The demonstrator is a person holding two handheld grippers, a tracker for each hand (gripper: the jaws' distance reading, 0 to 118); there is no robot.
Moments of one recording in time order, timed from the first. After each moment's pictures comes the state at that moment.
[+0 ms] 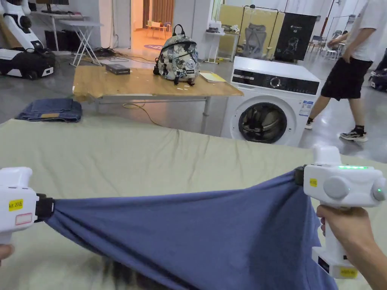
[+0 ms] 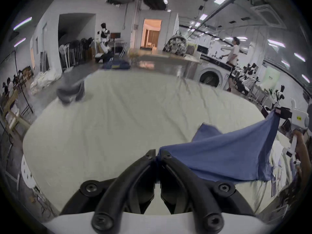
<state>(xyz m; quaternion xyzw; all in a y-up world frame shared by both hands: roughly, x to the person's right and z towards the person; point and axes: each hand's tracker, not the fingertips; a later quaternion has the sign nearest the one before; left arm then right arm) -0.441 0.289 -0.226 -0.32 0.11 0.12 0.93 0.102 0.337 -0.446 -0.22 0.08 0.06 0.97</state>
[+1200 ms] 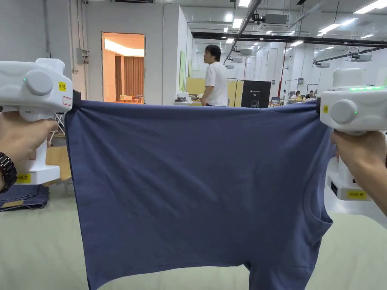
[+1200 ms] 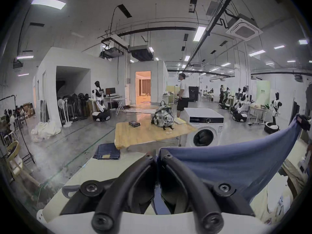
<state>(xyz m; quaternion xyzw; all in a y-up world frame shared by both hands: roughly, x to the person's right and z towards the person) -0.396 0.604 -0.419 -0.11 0.12 0.02 0.99 0.152 0.601 -0.488 0.01 -0.05 0.05 1.00</state>
